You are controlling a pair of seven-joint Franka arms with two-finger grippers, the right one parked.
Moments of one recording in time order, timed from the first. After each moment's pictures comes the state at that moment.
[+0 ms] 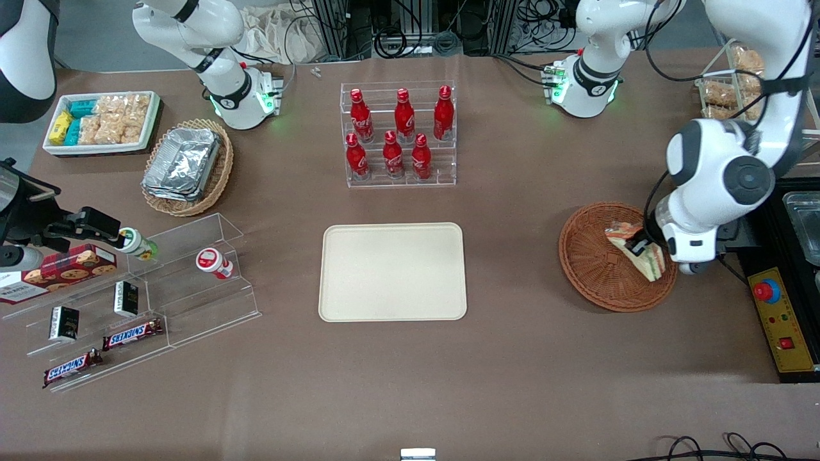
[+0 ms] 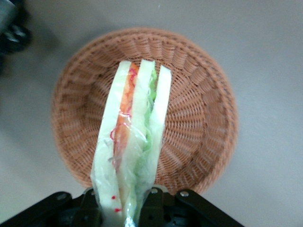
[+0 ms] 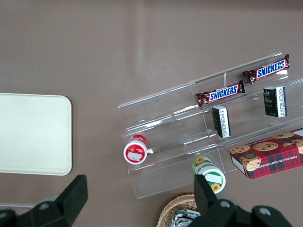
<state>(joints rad) 0.27 0.13 -0.34 -2.02 0.08 2.01 -0.87</state>
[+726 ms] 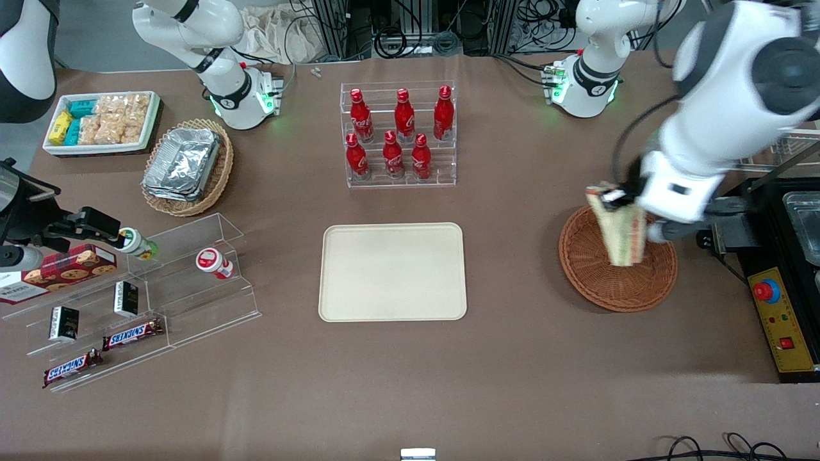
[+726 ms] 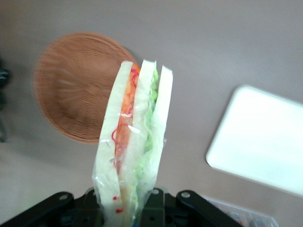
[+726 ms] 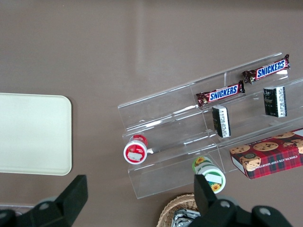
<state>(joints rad) 0.26 0.17 -0.67 -1.55 0.05 1.60 -0.68</state>
